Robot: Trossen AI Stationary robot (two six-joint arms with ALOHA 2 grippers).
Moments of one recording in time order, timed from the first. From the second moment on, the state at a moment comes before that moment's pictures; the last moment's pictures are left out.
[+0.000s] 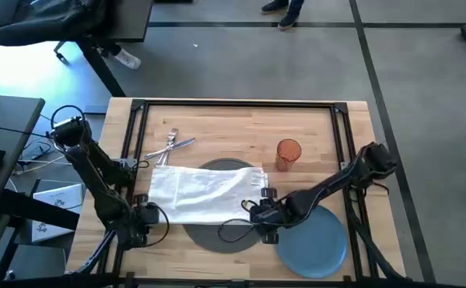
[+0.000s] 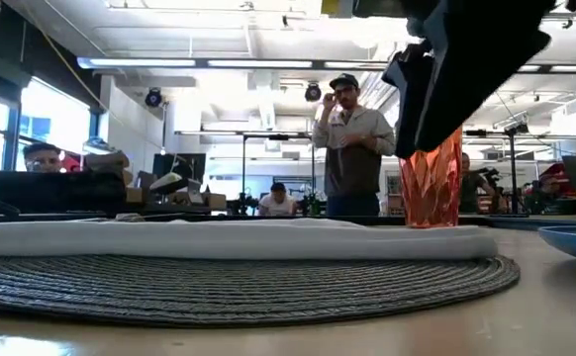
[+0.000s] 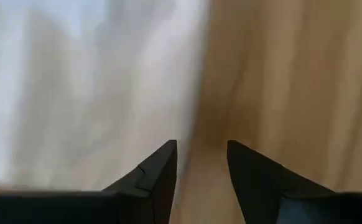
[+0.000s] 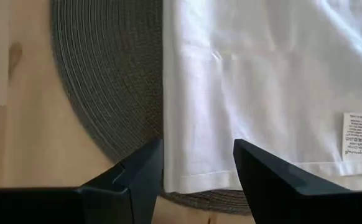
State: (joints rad) left arm -1.08 1.34 0.64 -0.76 -0.22 -1.20; right arm 0.48 1.85 1.31 -0.67 0.23 0.41
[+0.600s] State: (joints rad) left arm -1.12 1.33 0.54 -0.70 -0.24 -1.22; right arm 0.48 1.98 1.31 -0.65 0.17 0.44
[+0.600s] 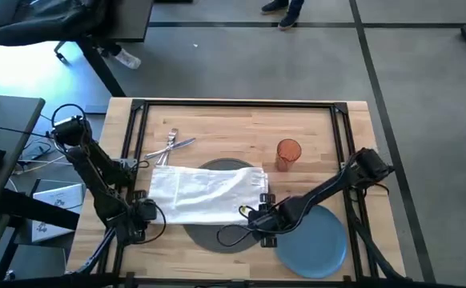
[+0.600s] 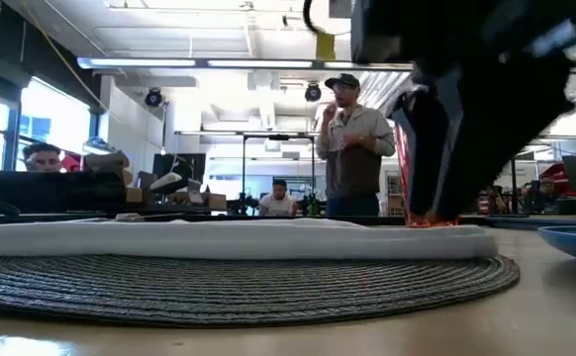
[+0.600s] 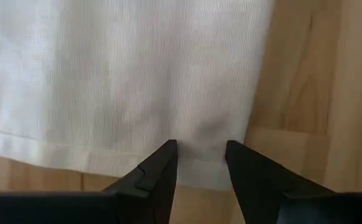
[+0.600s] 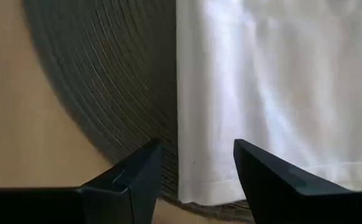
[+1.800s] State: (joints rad) left arm -1.19 1.36 0.72 -0.65 -0.28 -1.31; right arm 0.61 1.97 1.43 -0.89 0.21 0.62
